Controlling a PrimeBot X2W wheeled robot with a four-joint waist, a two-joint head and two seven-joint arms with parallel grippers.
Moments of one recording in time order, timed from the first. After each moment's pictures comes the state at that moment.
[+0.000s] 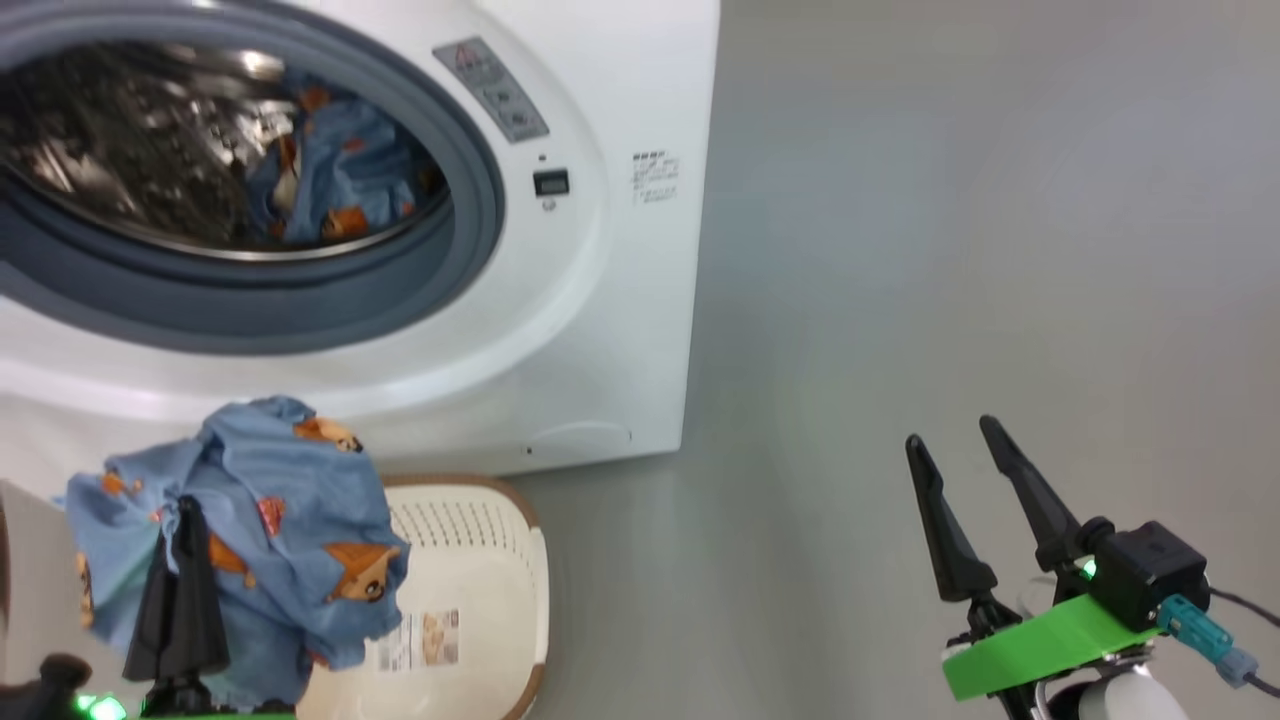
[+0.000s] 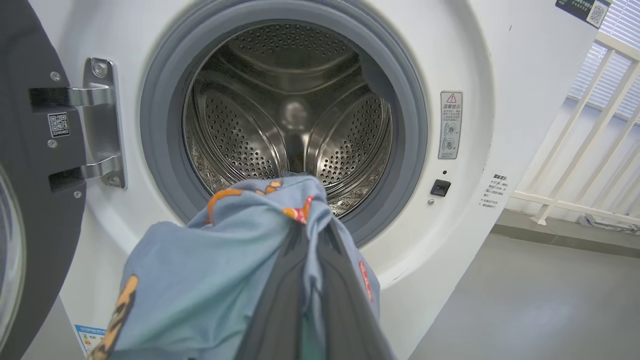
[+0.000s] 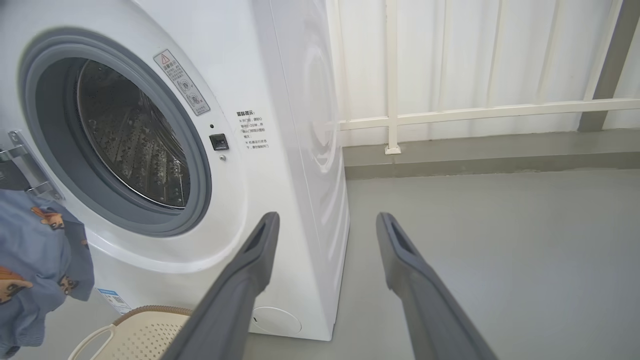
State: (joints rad) left arm 0.01 0.04 0.09 -0.02 -0.38 -0.13 -0.25; right arm -0.10 -0.09 0.08 0.05 0.24 0.13 -0.25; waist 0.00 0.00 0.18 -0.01
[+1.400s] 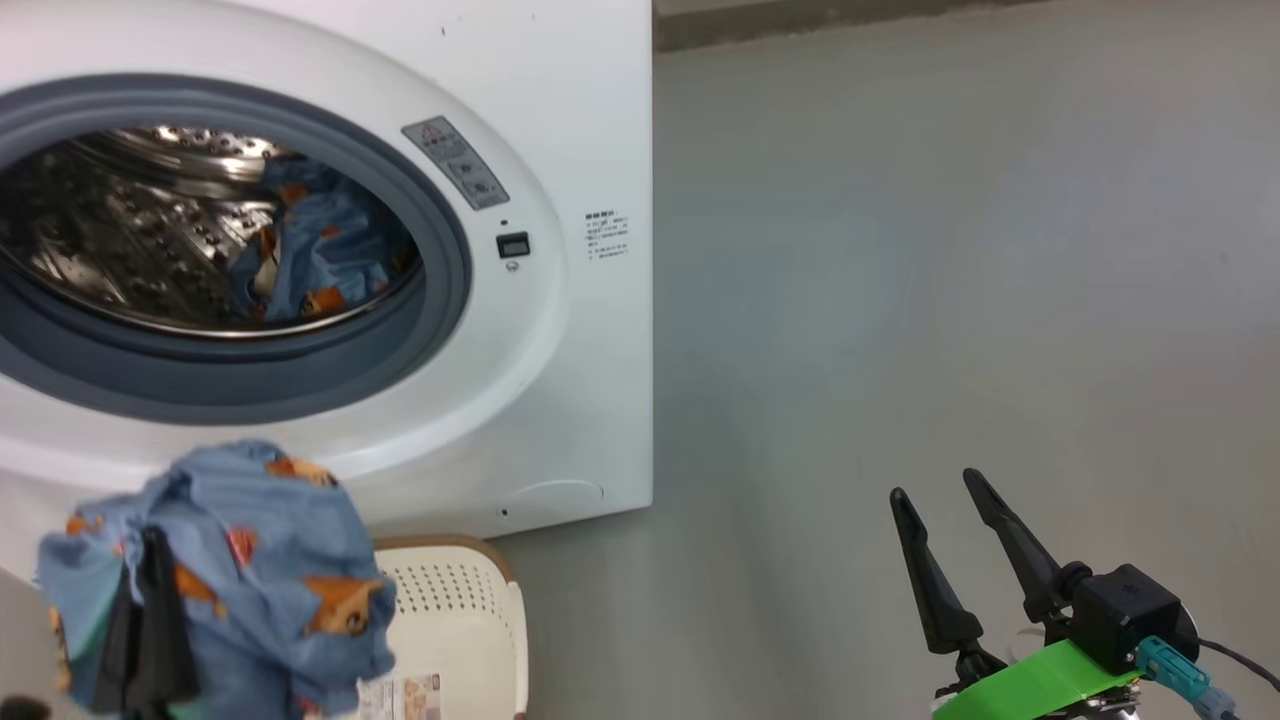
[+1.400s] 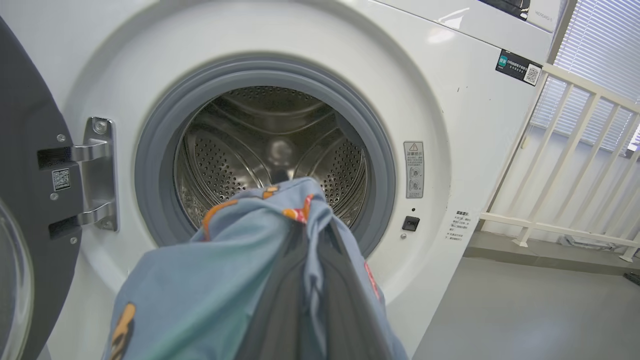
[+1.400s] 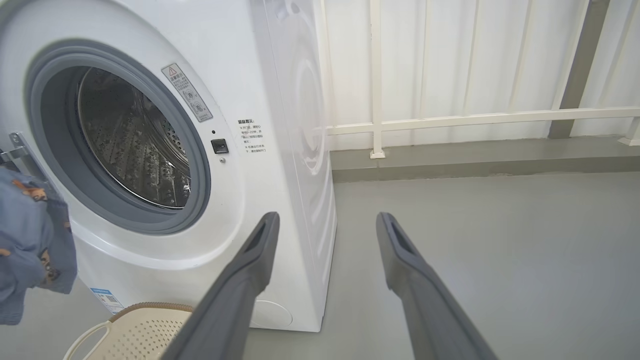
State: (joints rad) left arm 0.12 0.04 0.13 -0.12 -0.38 -0.13 -0.25; right arm 0.00 -0.06 0.08 0.01 0.19 0.13 -0.20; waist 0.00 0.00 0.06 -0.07
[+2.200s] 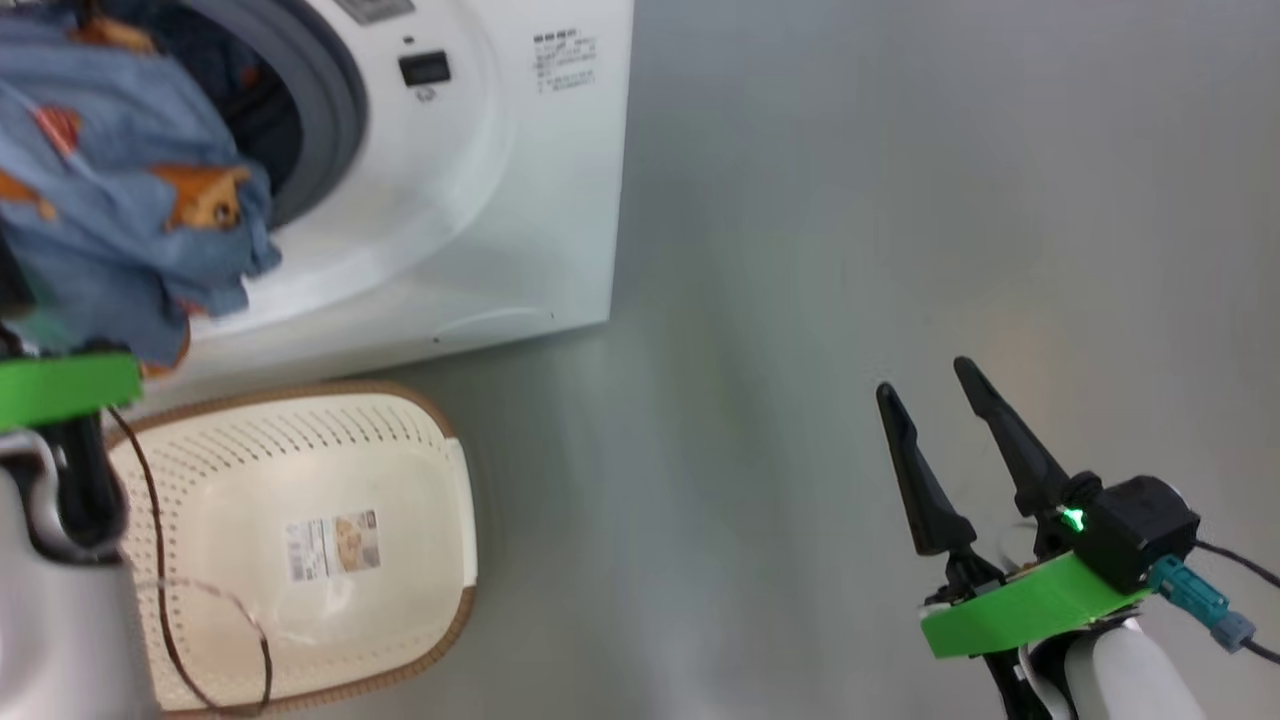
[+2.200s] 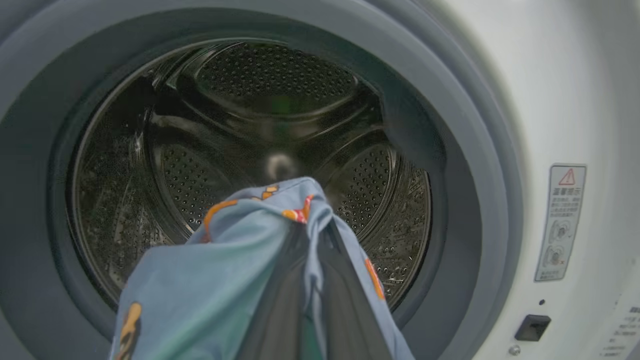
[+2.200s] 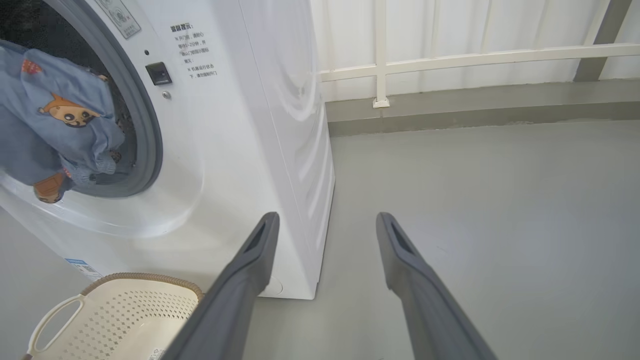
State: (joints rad) left arm -0.54 0.10 0.20 0.16 -0.35 -0.13 -0.26; right arm -0.14 -0.09 0.12 -0.02 0.21 0.13 -0.21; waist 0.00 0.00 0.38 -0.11
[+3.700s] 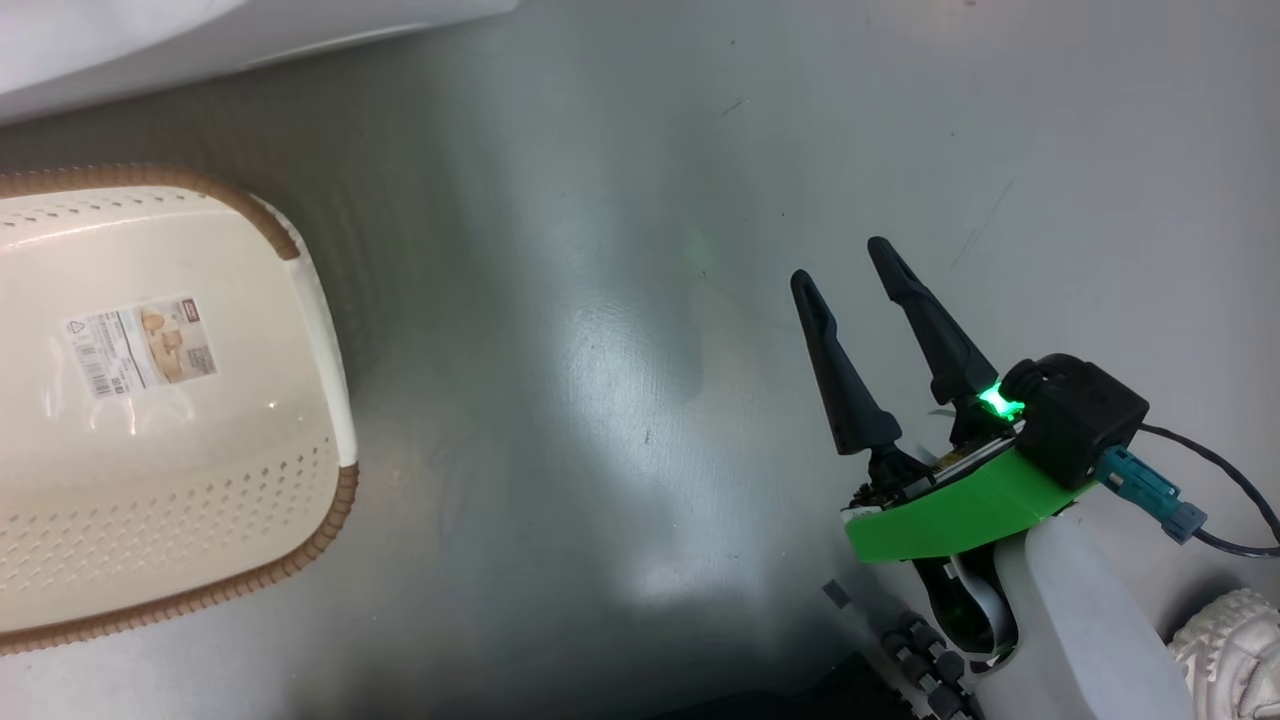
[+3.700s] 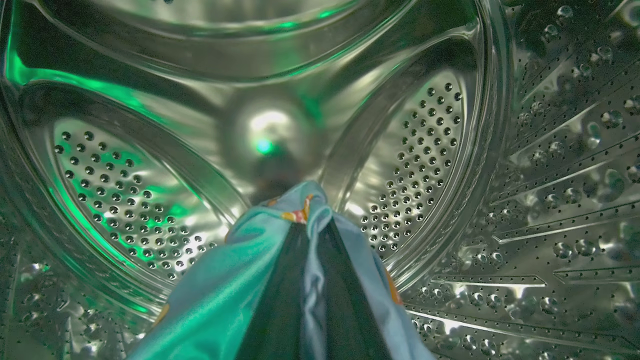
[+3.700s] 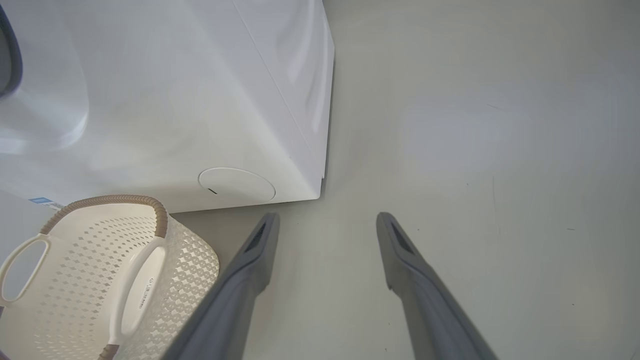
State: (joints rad) left arm -1.53 0.49 -0.10 0.58 -0.46 -0.13 -0.18; right arm -0.37 -0.07 0.24 0.06 0.32 0.13 -0.25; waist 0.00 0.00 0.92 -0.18
